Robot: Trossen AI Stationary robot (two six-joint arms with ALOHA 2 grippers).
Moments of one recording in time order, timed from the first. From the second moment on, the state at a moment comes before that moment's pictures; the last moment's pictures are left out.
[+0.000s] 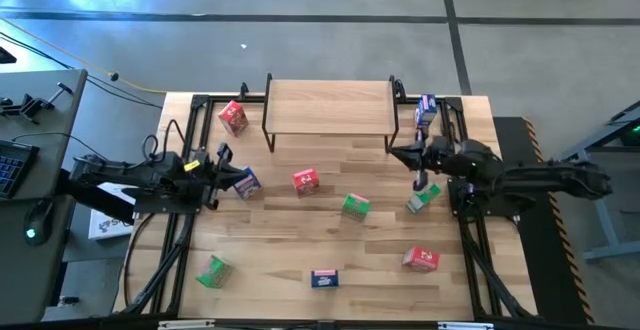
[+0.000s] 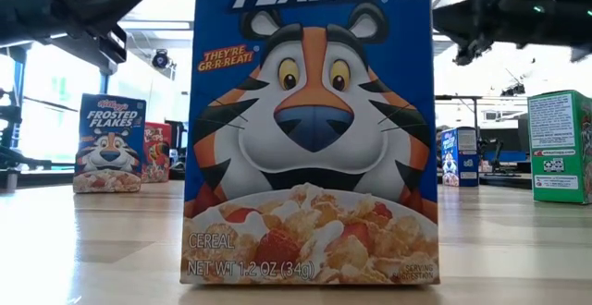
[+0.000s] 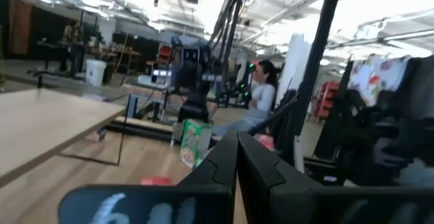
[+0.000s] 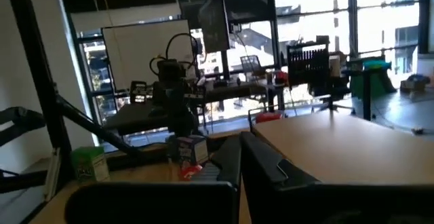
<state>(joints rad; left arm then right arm) -0.10 0.12 0.03 0.30 -0.07 -0.20 -0.19 0.63 0.17 0.62 -0.02 0.14</state>
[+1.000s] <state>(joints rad) -0.10 0.22 0.03 0.26 -0.28 -0.13 0.16 1.69 1.52 -1.04 0.05 0.52</state>
